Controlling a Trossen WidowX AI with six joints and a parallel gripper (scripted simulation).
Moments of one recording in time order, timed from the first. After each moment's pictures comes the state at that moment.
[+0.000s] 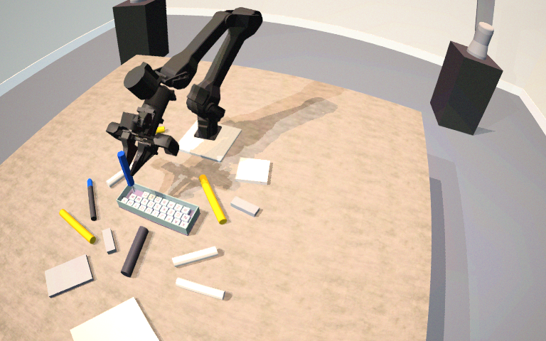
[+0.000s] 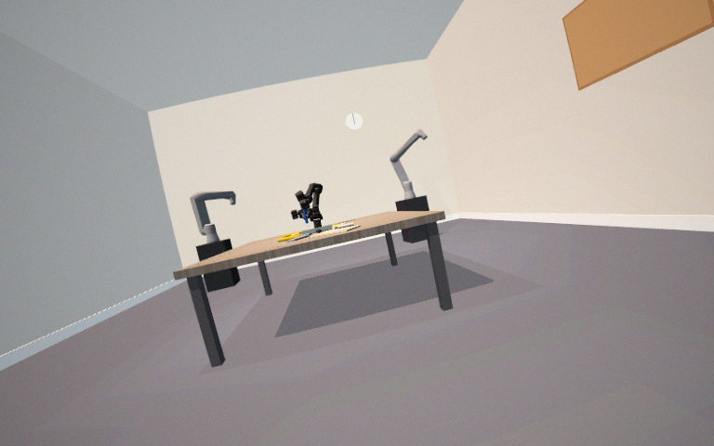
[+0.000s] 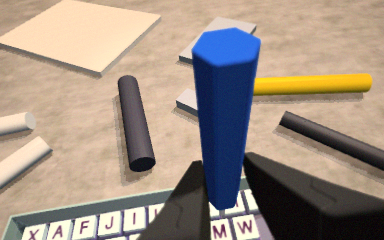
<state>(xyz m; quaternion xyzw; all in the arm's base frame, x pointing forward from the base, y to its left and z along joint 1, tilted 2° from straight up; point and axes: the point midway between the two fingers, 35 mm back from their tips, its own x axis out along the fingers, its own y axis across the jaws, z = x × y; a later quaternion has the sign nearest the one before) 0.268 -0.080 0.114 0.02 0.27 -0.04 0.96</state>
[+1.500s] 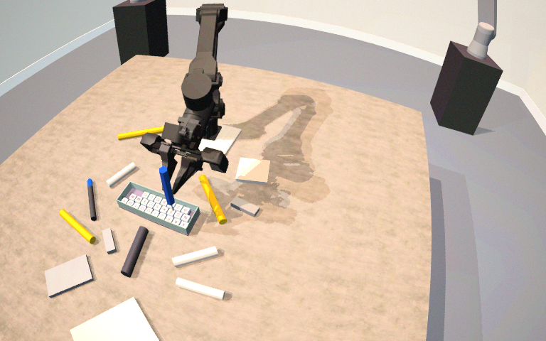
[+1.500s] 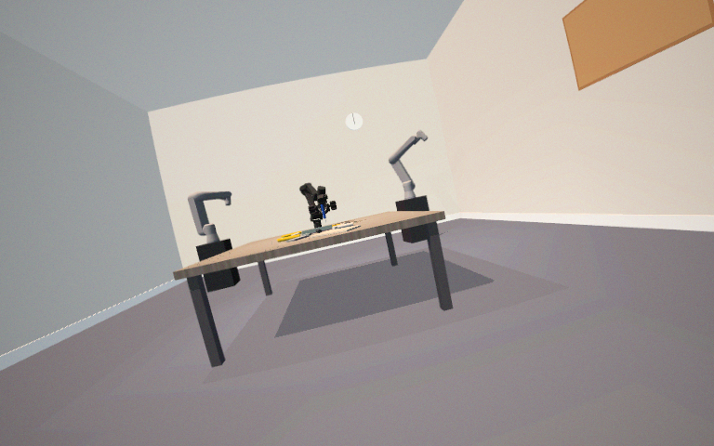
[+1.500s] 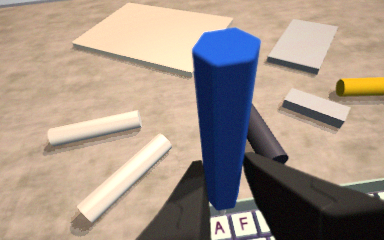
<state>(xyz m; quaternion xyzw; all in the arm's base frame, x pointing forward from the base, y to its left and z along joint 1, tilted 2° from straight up) 0.292 0.040 0.122 0.02 0.26 -0.04 0.97</state>
